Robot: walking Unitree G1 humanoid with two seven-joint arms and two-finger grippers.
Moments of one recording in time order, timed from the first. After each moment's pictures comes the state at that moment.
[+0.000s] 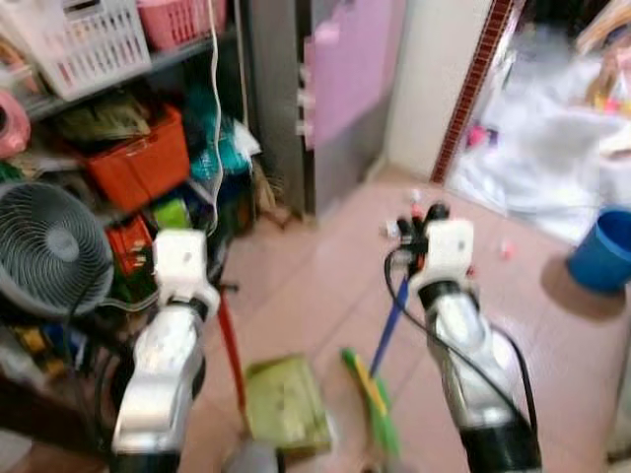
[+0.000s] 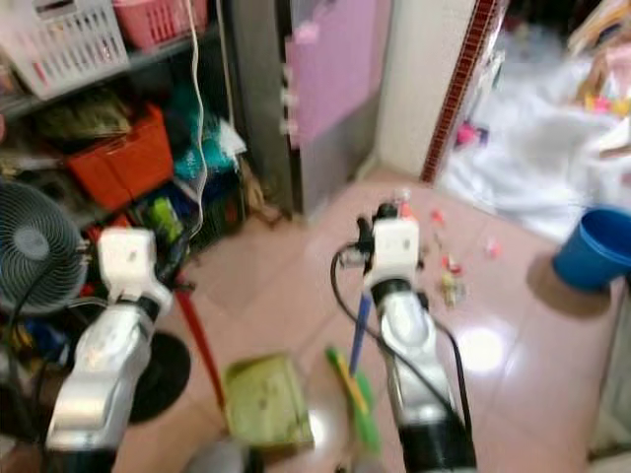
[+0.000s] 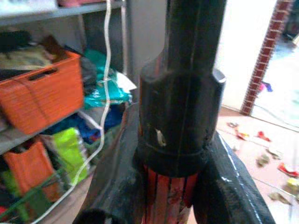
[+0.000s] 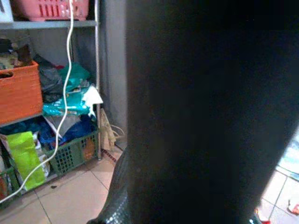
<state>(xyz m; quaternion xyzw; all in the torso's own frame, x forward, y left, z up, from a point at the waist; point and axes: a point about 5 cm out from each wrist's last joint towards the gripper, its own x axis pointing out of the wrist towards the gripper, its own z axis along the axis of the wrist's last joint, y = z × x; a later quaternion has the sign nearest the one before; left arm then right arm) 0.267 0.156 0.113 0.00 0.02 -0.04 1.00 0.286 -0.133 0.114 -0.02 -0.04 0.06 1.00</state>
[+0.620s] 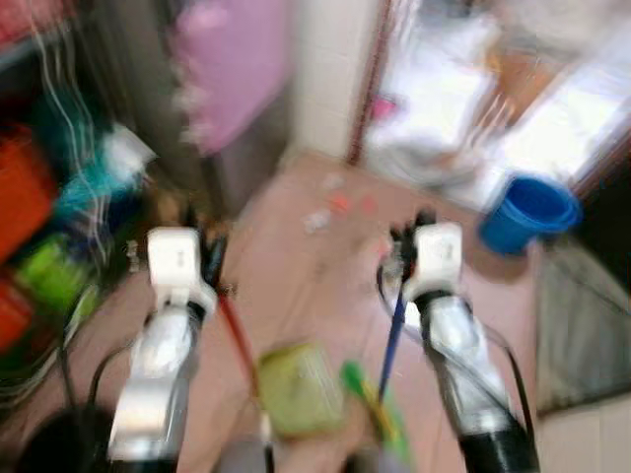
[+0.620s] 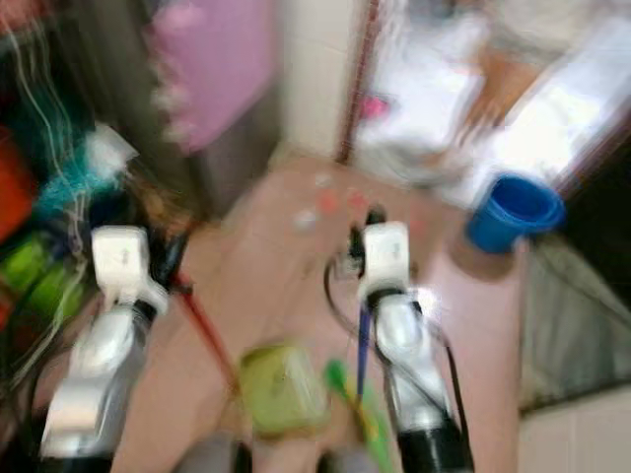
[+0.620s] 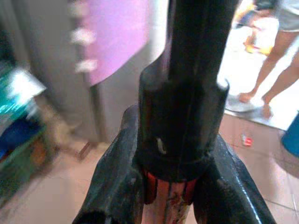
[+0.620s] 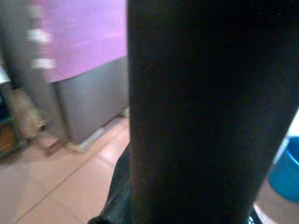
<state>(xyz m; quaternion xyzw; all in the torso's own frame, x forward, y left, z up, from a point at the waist) 0.264 0.155 0.113 -0.02 0.03 -0.03 1.00 0.285 -0.133 0.105 -0.04 -0.01 0.07 1.00</state>
